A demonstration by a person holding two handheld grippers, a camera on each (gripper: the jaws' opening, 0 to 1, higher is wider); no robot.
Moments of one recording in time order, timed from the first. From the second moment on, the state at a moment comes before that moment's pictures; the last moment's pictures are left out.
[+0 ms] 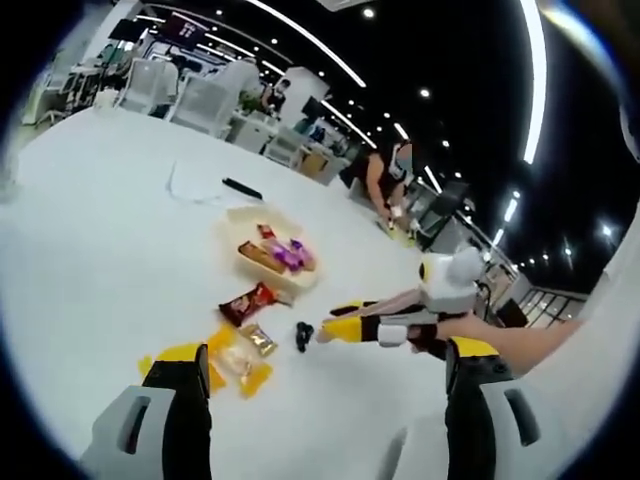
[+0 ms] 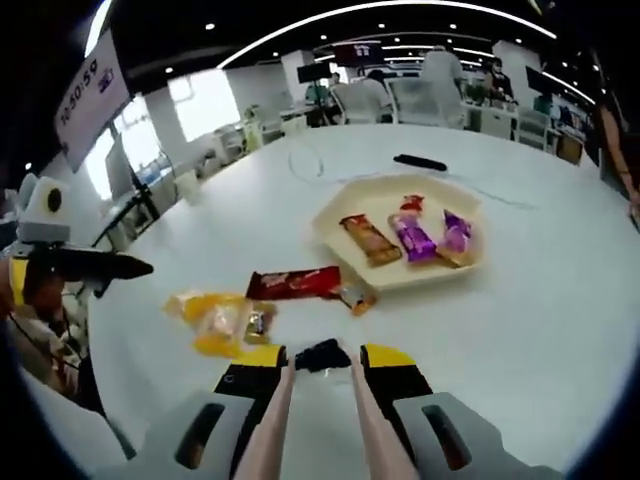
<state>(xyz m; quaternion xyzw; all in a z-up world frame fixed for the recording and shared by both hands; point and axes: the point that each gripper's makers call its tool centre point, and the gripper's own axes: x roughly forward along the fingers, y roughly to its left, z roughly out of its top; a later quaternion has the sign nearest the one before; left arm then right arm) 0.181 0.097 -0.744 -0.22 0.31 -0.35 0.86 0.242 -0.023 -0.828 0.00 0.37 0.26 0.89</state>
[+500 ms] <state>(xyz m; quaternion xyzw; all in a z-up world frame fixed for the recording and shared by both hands) 0.178 0.113 -0.743 -0.24 0.30 -0.34 0.86 0.249 -0.023 -0.840 0.01 0.39 0.22 0.89</state>
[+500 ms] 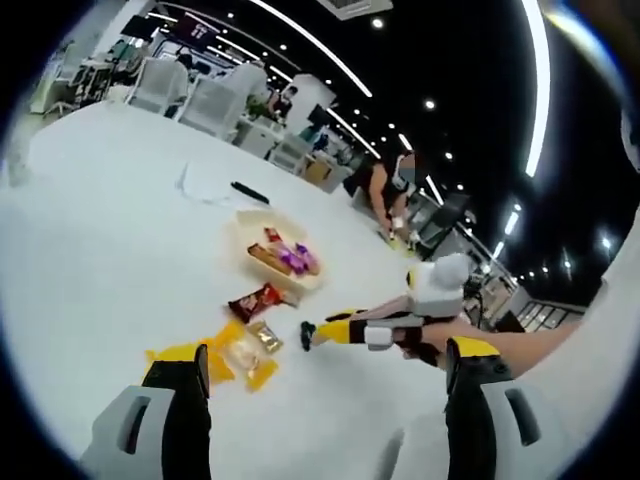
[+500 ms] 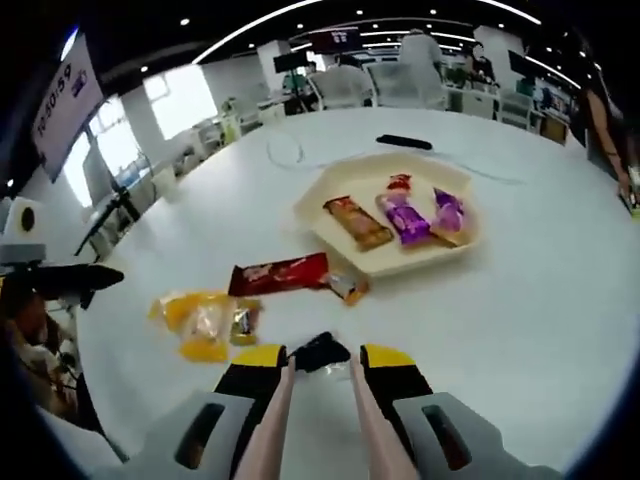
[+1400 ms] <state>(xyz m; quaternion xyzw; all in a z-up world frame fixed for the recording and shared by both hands) 0.179 0.110 -0.748 -0.24 0.31 -0.34 0.85 0.237 -0.002 -0.842 -0.14 0.37 0.40 0.83</state>
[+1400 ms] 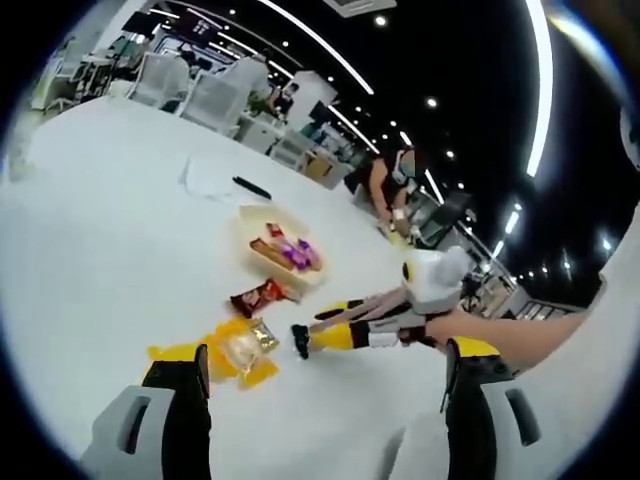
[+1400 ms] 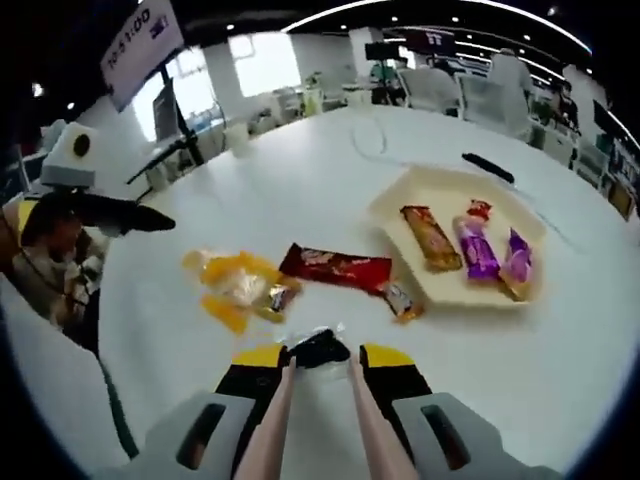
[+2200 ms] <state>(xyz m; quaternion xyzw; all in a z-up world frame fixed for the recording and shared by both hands) 0.177 0.112 -0.749 -0.23 0.31 -0.34 0.86 0.250 0.015 -0.836 -0.06 0.37 0.30 0.88</state>
